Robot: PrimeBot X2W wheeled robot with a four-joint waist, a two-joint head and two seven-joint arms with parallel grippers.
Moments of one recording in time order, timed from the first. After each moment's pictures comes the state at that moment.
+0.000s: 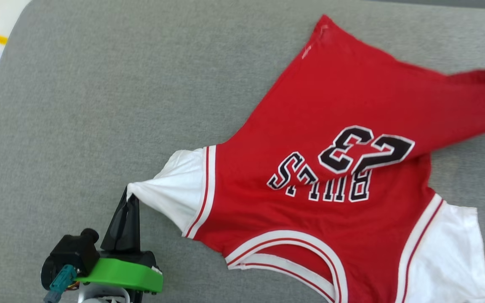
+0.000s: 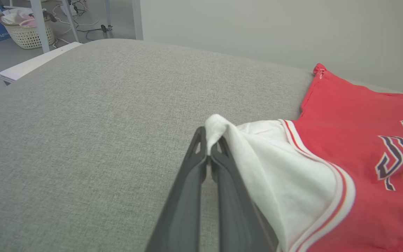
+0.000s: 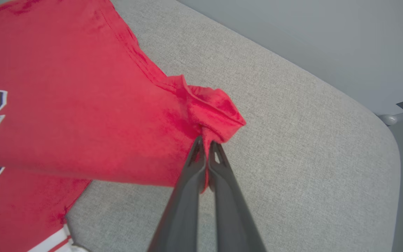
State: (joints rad) left arm 0.03 0.09 -0.03 0.00 -0.27 -0.13 -0.26; right arm -0.62 -0.98 0.48 0.16 0.83 0.13 0.47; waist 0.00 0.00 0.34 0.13
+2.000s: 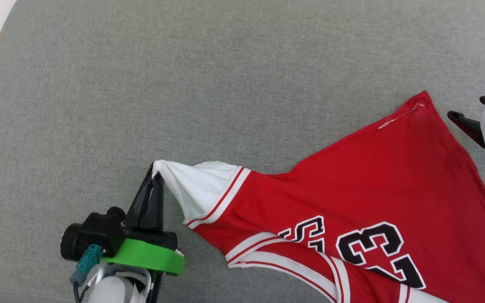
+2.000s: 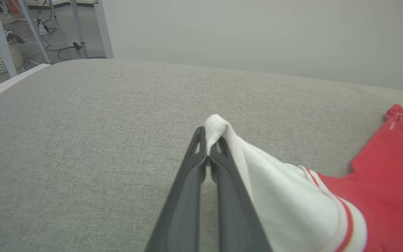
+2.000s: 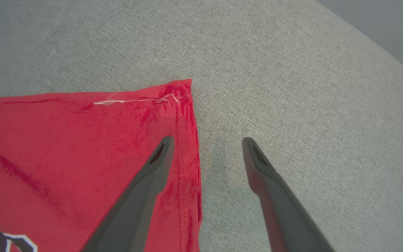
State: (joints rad) left arm -0.05 0.08 -0.10 -0.01 -0.20 -0.13 -0.26; right arm -0.65 -0.75 0.41 0.07 0.69 0.13 0.83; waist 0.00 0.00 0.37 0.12
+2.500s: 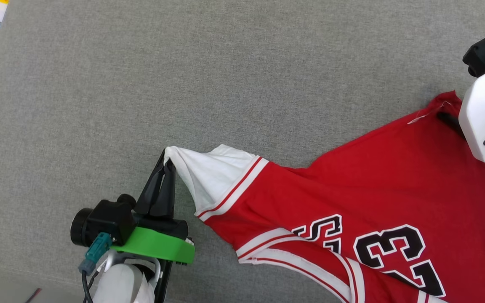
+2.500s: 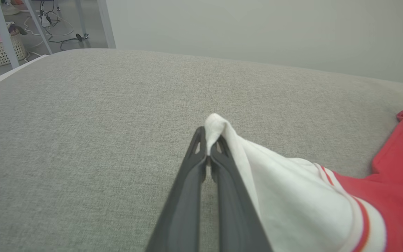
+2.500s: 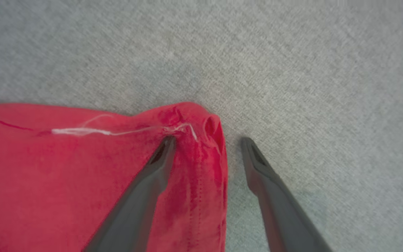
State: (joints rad) left arm -0.11 0.06 -0.14 0.00 -0.20 -0.13 -0.26; right arm -0.84 -0.74 0.72 0.35 0.71 0.13 0.77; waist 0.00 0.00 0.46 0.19
